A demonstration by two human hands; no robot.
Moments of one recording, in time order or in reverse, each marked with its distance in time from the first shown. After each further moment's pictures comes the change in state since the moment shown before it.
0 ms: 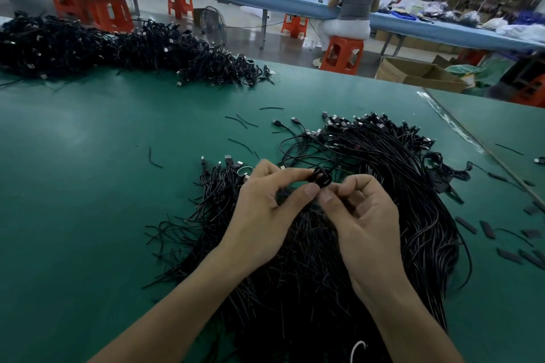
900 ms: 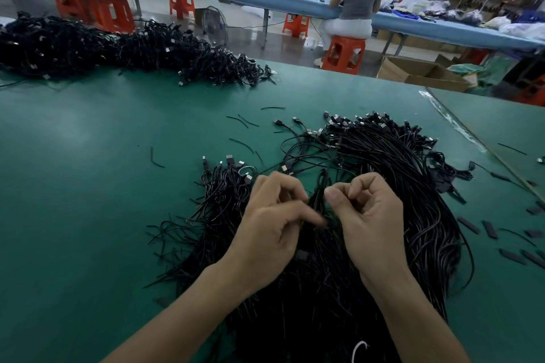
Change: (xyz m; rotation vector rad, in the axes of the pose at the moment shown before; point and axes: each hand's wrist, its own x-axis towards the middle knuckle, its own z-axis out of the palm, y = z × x) left_hand -0.015 -0.007 0.003 0.341 0.006 0.345; right_hand 0.012 0.013 -0.012 -0.214 0.034 -0.067
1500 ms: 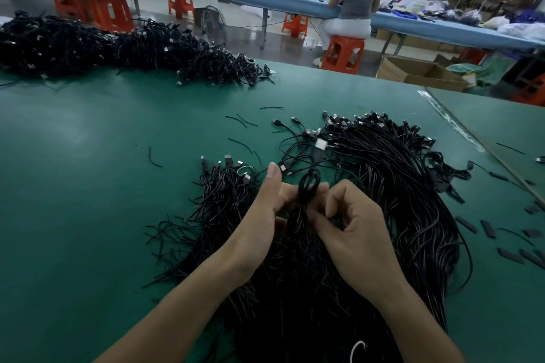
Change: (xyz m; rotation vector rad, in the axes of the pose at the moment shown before) left_hand 0.009 0.008 -0.005 -0.835 -0.288 -0.727; right_hand -0.011 -0.005 -0.001 -0.117 -0.275 -0.164
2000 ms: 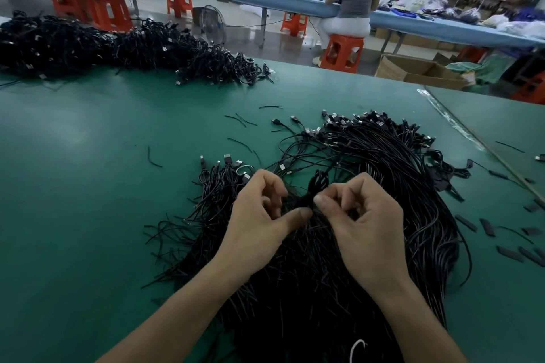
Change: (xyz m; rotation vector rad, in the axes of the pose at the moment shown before) left_hand 0.001 -0.013 -0.005 0.263 0.302 0.207; right_hand 0.002 -0.001 -0.004 -0.114 0.216 -0.025
